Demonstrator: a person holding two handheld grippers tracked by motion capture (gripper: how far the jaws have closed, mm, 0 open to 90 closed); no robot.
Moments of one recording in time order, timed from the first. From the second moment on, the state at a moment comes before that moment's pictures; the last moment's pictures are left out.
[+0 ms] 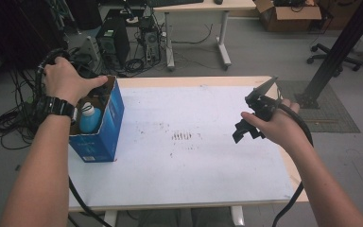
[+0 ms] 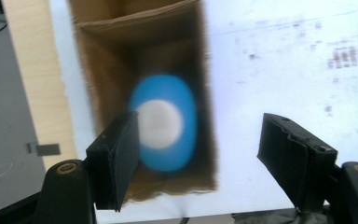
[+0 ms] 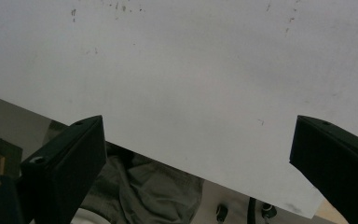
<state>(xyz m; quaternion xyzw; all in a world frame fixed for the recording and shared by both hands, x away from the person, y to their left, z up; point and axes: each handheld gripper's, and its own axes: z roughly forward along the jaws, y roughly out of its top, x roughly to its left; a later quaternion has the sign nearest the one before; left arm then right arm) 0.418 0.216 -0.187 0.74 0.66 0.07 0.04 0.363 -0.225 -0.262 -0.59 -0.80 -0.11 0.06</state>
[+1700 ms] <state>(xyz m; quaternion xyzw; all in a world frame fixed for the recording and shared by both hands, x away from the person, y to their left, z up) 0.418 0.082 -0.251 0.81 0.58 0.01 0.06 0.356 -0.240 -0.268 -0.59 -0.80 -0.11 0.06</state>
